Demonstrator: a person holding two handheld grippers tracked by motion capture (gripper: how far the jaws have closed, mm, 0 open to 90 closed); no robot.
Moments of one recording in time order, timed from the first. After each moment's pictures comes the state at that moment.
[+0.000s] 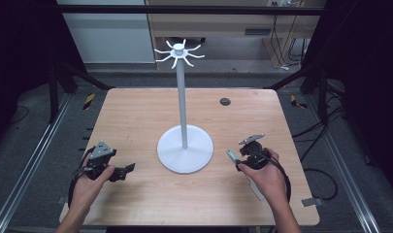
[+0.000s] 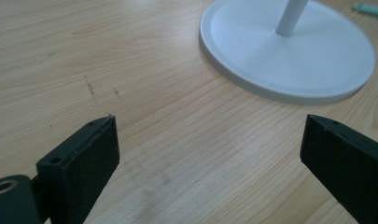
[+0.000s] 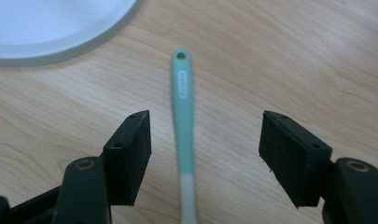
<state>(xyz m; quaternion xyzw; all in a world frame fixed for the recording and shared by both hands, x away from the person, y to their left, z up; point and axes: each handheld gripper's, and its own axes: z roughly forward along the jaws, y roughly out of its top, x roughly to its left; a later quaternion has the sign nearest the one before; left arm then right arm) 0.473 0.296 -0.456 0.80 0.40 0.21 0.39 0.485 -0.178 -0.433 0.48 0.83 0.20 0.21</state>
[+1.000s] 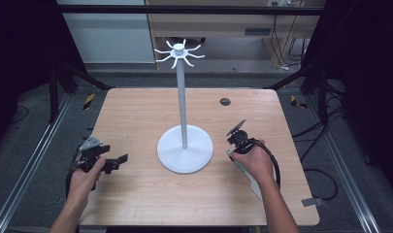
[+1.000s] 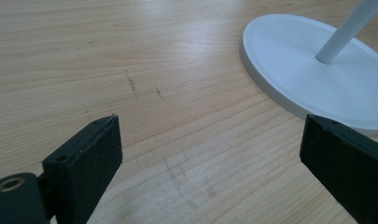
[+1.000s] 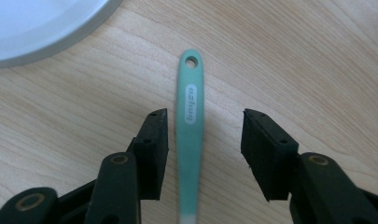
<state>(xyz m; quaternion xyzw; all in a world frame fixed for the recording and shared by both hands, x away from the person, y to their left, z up) 0.495 0.327 -0.466 0.75 0.46 0.18 0.44 0.546 -0.156 -0.447 0.48 0.86 0.11 0.12</state>
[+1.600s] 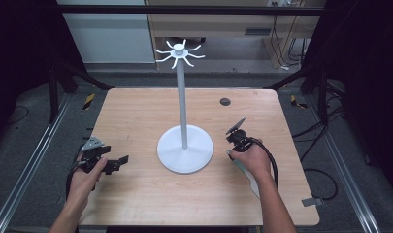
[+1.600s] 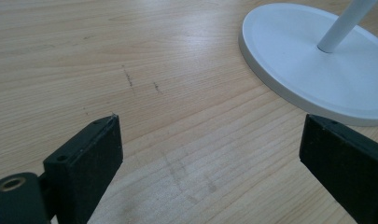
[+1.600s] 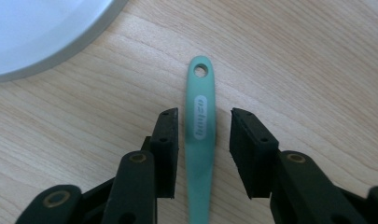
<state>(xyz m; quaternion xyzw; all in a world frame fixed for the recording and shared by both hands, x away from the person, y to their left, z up) 0.495 0.323 -0.468 0.76 0.46 0.17 0.43 0.558 -0.156 -0.458 0.49 0.86 0.12 0.08</state>
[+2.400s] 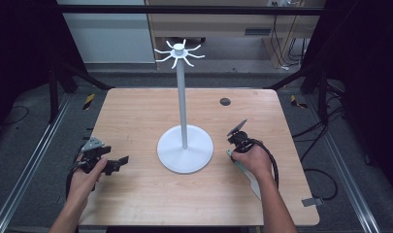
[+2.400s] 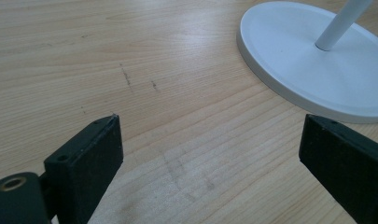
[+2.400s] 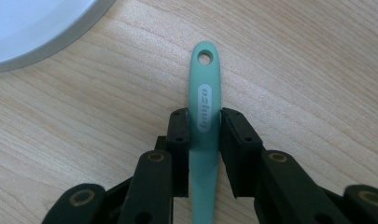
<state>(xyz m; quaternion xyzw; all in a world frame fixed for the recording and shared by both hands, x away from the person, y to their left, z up) 0.494 0.323 -0.468 0.76 0.46 0.17 0.43 0.559 -0.162 -0.464 0.49 0.86 0.12 0.06</state>
